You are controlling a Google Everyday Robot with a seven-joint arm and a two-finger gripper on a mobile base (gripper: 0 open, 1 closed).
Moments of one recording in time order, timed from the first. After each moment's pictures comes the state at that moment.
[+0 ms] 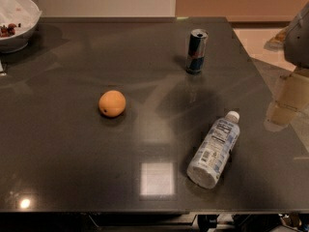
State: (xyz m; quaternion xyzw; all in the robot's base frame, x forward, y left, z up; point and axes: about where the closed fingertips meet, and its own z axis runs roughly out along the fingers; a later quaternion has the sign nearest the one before) arm 0.438 -0.217 0.976 -0.60 0.78 -0.03 0.16
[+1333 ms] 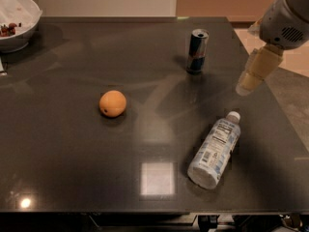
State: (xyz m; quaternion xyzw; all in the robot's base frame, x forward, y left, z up) arm 0.538 -0.214 0.963 -0.57 0.79 0.00 0.22
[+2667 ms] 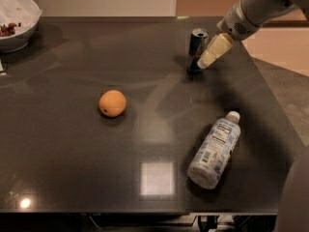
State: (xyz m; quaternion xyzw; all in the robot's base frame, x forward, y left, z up) arm 0.697 -0.179 0.916 -0.51 0.80 0.08 0.31
